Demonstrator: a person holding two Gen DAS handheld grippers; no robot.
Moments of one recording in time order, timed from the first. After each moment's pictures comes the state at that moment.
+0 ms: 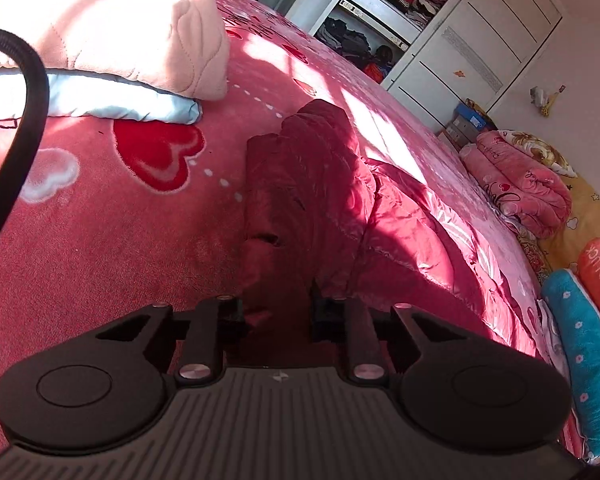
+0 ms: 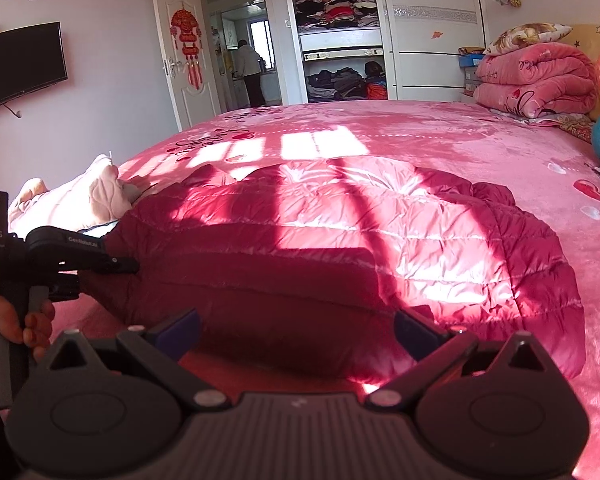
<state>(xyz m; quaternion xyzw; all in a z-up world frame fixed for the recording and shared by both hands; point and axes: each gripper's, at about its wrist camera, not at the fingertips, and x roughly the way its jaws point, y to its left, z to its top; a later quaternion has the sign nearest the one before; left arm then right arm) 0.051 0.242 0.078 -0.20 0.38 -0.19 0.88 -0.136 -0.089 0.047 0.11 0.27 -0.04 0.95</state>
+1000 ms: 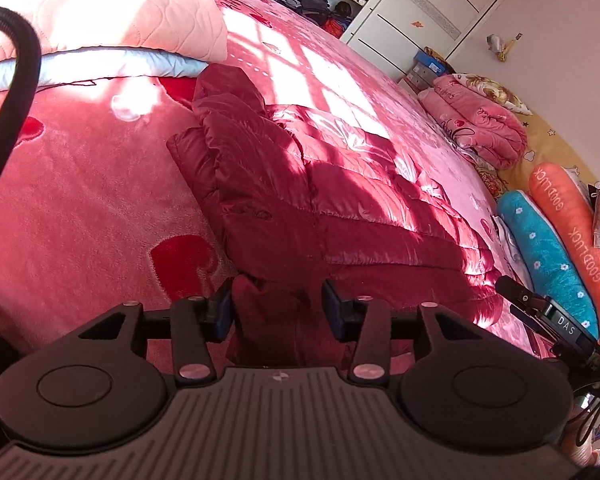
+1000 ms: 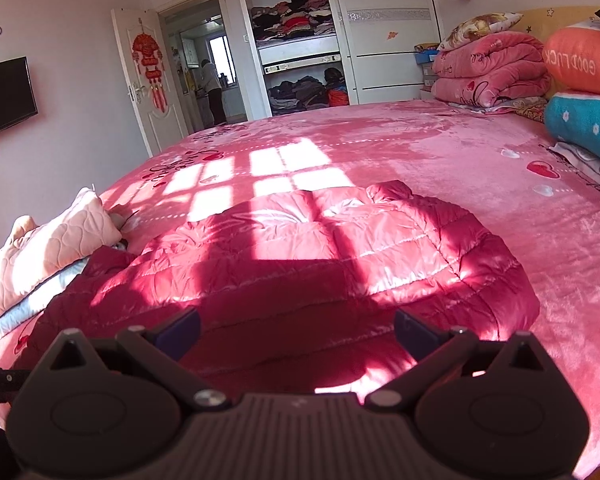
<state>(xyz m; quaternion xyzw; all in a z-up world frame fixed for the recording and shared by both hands) -0.067 0.321 0.109 -0.16 0.43 -0.26 0.85 -0.180 -0.096 0.072 0.15 0.26 -0.09 0.95</state>
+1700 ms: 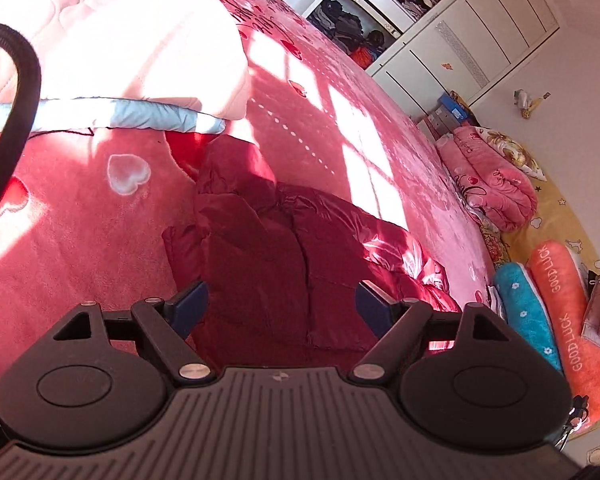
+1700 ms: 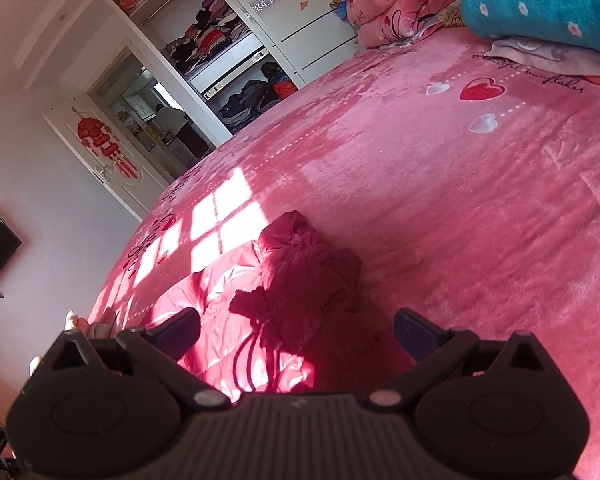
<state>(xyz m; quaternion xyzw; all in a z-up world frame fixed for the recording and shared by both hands) 0.027 0.313 0.133 -0.23 0.44 -0.21 0.84 -0.157 -0.307 0.044 0.38 0.25 -0.08 0.89</state>
